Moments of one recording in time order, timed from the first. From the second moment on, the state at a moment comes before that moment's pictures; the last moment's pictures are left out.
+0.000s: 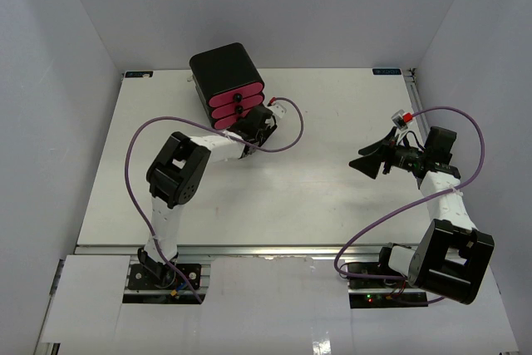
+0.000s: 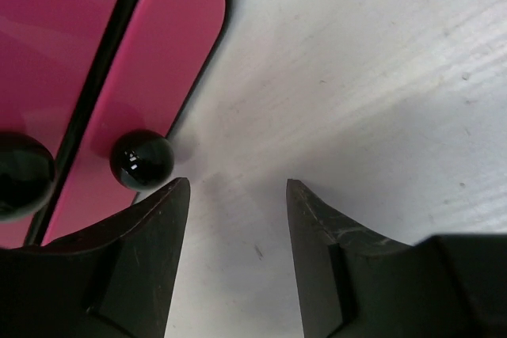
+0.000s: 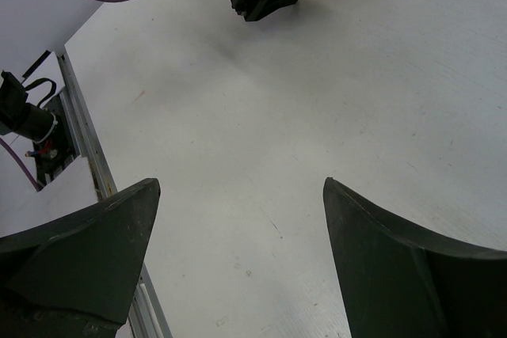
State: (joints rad) left arm -0.61 2.10 1.35 0.06 -0.42 0.34; right arm -0.30 1.19 0.71 -0.24 -1.31 -0.25
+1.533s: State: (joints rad) left arm -0.35 0.94 0.80 -0.04 0.43 -0.14; right arm -0.33 1.09 0.71 -0.36 -1.00 -0.30
